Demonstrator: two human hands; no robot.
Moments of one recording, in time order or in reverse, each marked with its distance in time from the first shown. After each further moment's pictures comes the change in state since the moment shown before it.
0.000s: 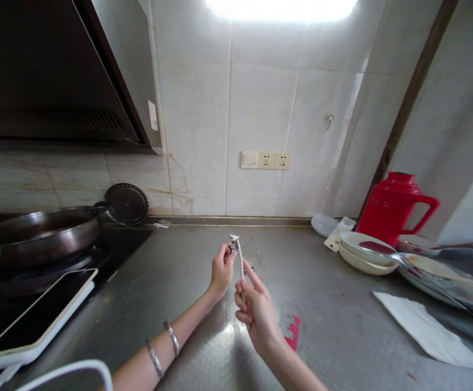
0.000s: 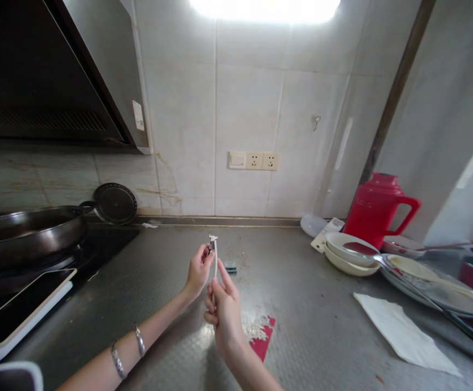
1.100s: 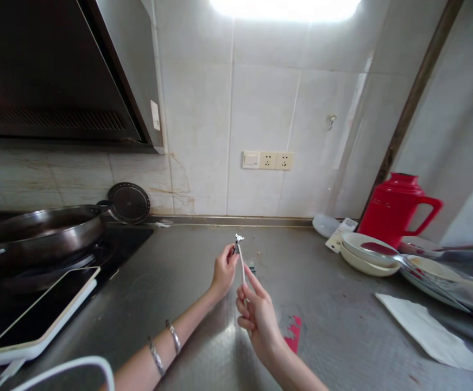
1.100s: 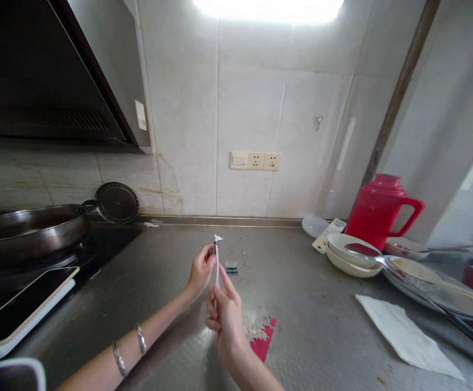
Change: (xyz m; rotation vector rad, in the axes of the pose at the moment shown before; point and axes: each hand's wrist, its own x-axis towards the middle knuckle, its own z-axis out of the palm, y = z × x) left_hand 0.000 -0.004 0.001 -0.025 -0.081 -0.005; right_hand -0.003 0.006 -0.006 0.035 0.034 0.022
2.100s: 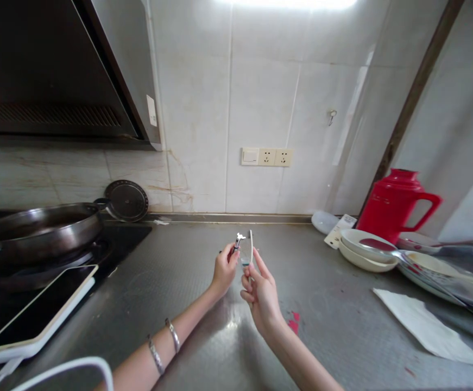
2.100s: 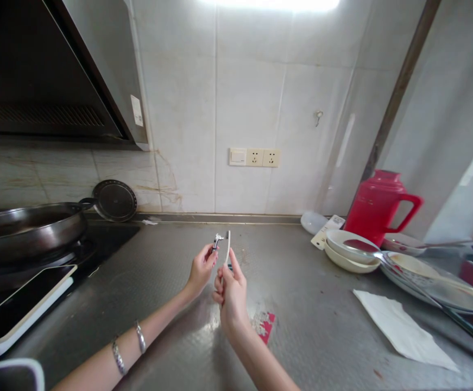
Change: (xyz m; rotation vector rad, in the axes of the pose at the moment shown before) left_hand -0.003 -0.002 0.002 -0.017 -0.038 -0.010; right_hand 0.009 -0.004 0.003 0.021 0.055 -0.144
